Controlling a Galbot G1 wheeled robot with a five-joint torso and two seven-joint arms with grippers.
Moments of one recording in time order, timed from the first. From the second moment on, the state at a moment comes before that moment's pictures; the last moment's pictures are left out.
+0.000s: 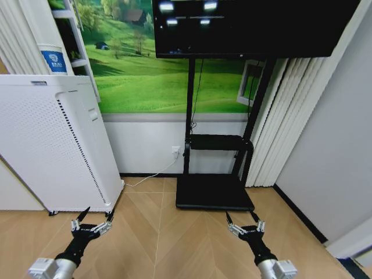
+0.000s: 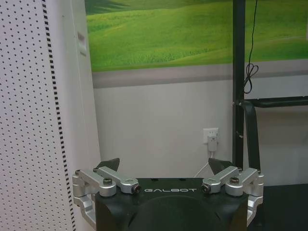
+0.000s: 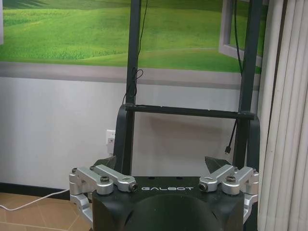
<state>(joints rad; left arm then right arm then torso) 1.85 -1.27 -0.96 -2.30 -0.43 0.08 0.16 -1.82 1.34 0.65 2.25 0.19 0.07 -0.02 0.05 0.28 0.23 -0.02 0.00</state>
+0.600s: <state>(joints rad) 1.85 -1.27 -0.96 -2.30 -0.43 0.08 0.17 -1.82 1.34 0.65 2.25 0.19 0.07 -0.02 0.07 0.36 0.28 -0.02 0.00</state>
